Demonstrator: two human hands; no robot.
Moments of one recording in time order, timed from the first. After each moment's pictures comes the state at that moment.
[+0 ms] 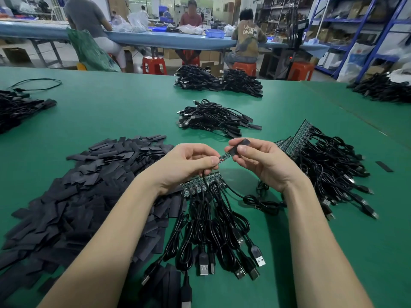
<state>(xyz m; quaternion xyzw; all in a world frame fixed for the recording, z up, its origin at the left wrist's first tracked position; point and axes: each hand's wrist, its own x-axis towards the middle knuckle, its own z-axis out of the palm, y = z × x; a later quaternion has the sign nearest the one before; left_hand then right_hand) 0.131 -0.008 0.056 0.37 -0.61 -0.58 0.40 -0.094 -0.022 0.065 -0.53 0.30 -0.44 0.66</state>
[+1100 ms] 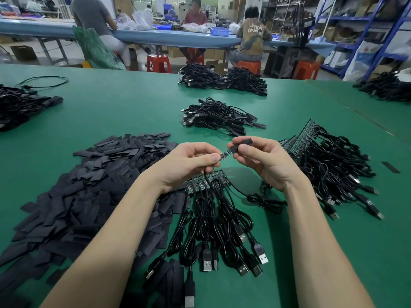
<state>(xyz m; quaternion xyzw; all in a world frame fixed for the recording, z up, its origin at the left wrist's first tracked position) 0.136 -0.007 0.051 0.34 -0.58 -0.62 0.41 -0.084 -0.019 0.063 -0.53 0.29 -0.47 0.64</state>
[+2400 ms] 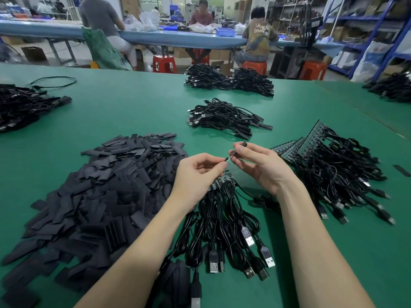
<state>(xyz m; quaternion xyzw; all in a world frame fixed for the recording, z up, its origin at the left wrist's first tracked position) 0.108 0.004 0.008 0.44 -0.54 -0.41 0.59 -0.066 -0.032 0.048 -0.38 0.37 -0.49 0.69</state>
